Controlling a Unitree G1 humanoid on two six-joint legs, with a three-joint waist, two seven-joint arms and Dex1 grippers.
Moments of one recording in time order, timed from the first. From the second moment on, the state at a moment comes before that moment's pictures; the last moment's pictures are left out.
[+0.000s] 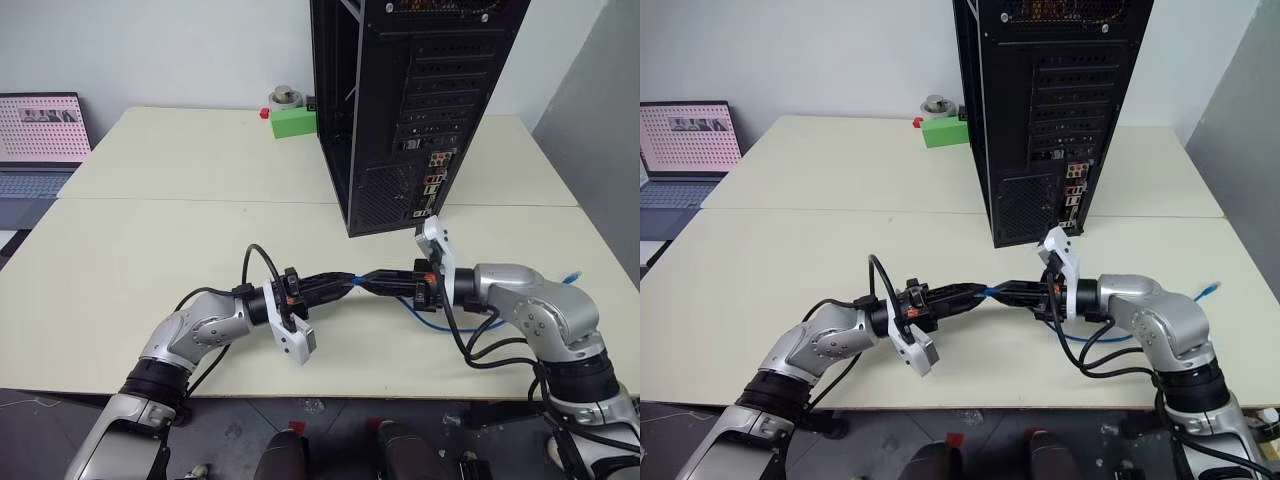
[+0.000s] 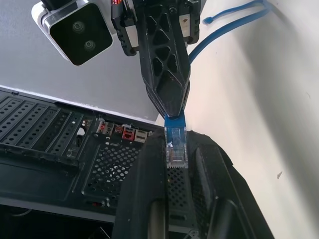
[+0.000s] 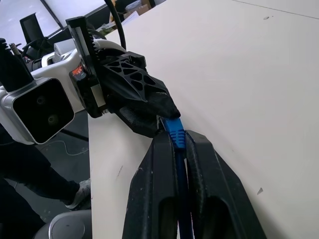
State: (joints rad) left arm -0.44 0.58 -0.21 0.29 0.55 -1.09 -0.33; right arm -0.50 -0.51 0.10 -0.27 0.65 0.93 0.88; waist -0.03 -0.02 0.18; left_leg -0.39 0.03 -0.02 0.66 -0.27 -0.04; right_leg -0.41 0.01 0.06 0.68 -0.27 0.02
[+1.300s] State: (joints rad) left arm -0.51 0.25 -0.24 -0.20 -0.16 0.46 -0.44; right arm -0.51 -0.23 -0.06 -0.19 0.18 0.63 0.06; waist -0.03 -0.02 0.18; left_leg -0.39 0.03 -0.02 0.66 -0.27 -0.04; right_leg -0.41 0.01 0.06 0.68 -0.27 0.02
